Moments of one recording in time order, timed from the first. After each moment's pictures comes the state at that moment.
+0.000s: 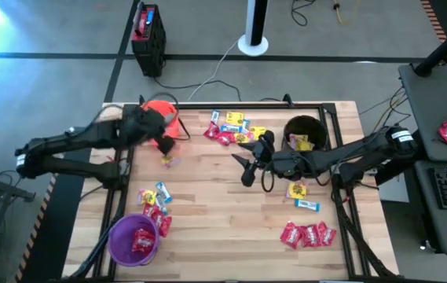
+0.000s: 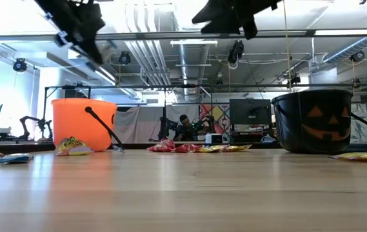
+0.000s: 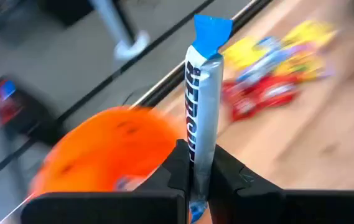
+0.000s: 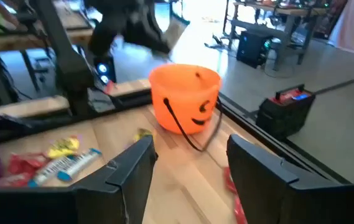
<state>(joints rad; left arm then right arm) 0.26 0.95 0.95 -0.82 -0.56 -0.26 0.15 1.42 0.94 0.24 0.62 0.14</state>
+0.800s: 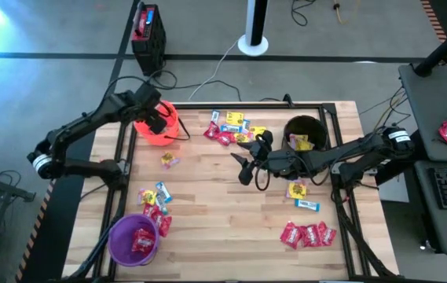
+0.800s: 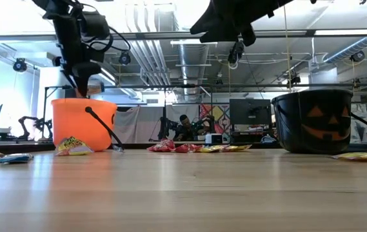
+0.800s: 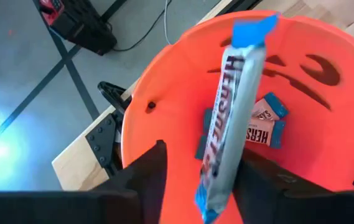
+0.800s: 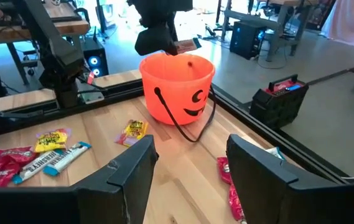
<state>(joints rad) 0.78 1.19 1.03 -0.95 -0.41 0.02 0.13 1.45 0.94 0.24 0.62 0.16</state>
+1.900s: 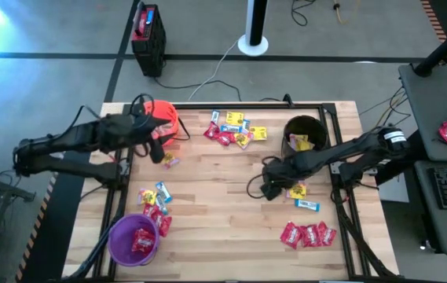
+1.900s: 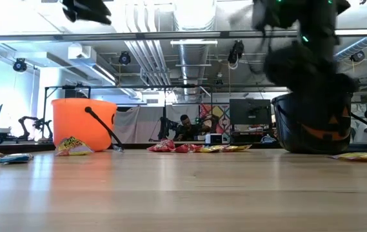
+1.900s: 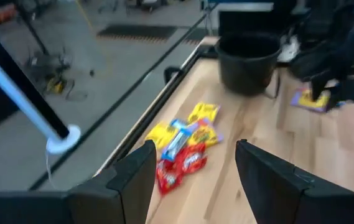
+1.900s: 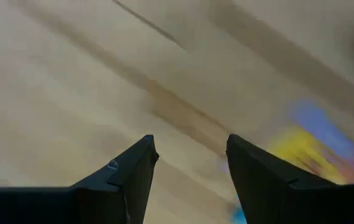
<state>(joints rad) 0.09 0.81 0.99 -0.59 -0.39 -0.02 0.12 1.51 0.94 -0.87 -0.05 1.15</state>
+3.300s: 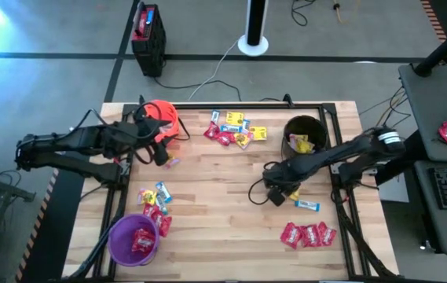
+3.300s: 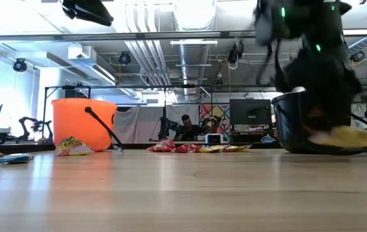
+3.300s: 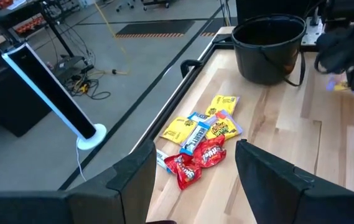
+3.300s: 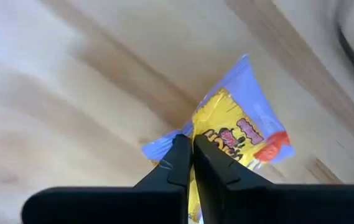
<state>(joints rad) 0.00 0.85 0.98 -0.60 -0.57 -0.01 0.13 1.54 0.94 -0.92 -0.07 0.97</state>
